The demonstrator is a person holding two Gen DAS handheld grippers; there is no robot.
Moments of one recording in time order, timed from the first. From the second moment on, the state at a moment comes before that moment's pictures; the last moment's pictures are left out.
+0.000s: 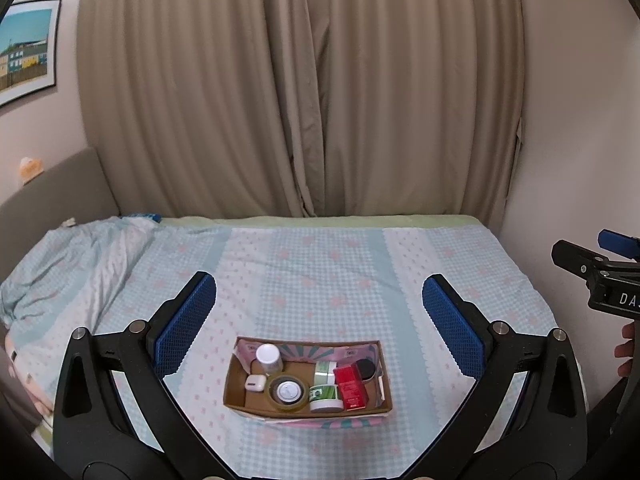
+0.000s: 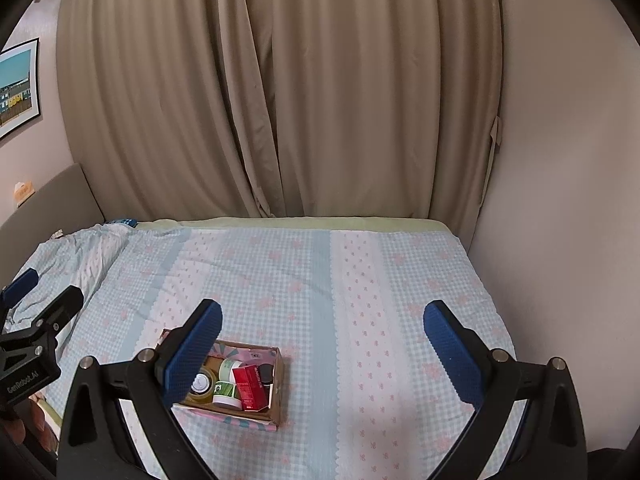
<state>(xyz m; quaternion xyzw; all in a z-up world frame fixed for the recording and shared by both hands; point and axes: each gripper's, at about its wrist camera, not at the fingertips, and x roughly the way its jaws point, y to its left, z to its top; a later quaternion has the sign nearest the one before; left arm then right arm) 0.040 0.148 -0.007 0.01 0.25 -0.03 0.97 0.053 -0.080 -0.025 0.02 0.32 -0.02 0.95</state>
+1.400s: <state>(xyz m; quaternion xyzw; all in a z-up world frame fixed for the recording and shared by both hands) 0.045 0.148 -0.005 0.01 0.25 -0.04 0.97 0.059 -0.079 -0.026 0.02 0.31 -0.03 0.95</state>
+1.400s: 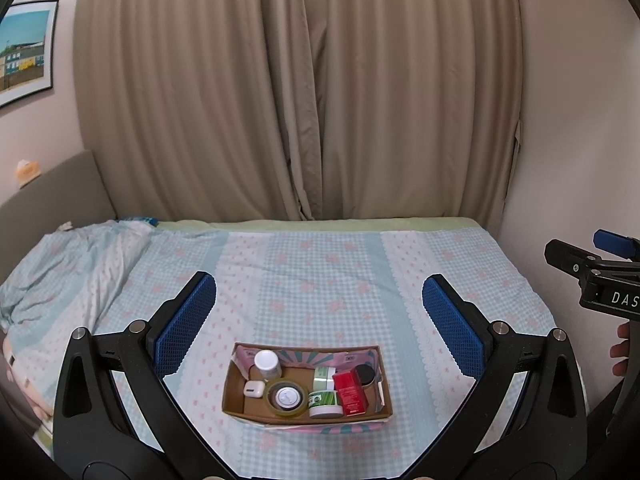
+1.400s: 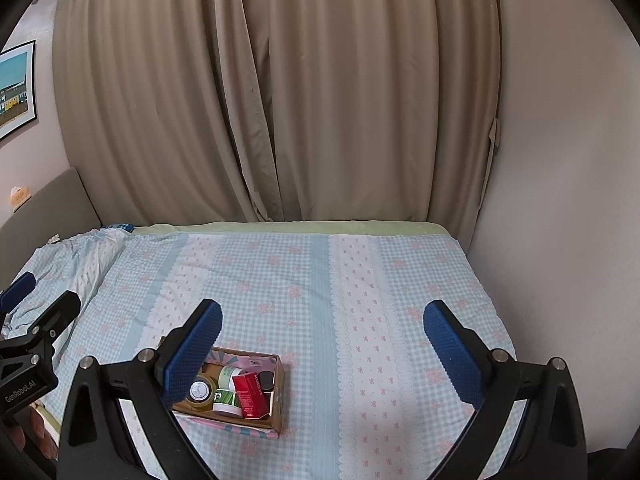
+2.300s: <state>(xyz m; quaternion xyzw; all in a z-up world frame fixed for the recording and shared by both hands) 0.054 0.156 -0.011 0.00 0.23 0.00 0.97 0.065 -0.079 -0.031 0.03 0.31 -0.02 0.95</state>
